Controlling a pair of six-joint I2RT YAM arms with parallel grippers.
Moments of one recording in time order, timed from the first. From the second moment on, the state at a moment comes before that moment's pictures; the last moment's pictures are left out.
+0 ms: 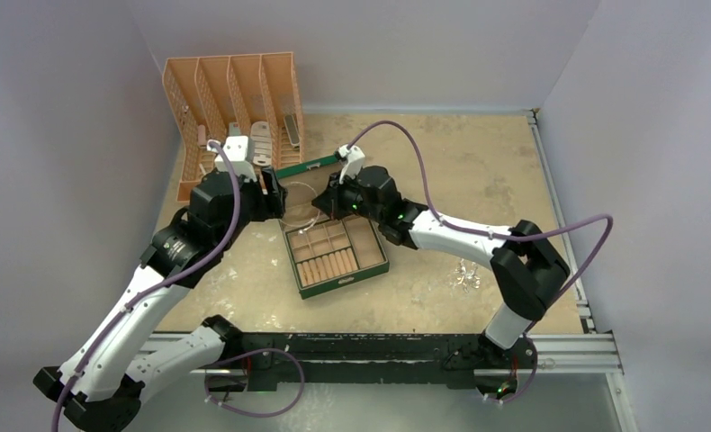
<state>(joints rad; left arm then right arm) -0.59 0.87 1.13 -0.65 -0.34 -0.38 0.84 1.66 1.09 0.28 -0.15 0.46</state>
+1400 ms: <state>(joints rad) -0.59 0.89 1.10 -0.67 -0.36 -0.40 0.84 1.79 1.14 0.28 0.10 0.64</state>
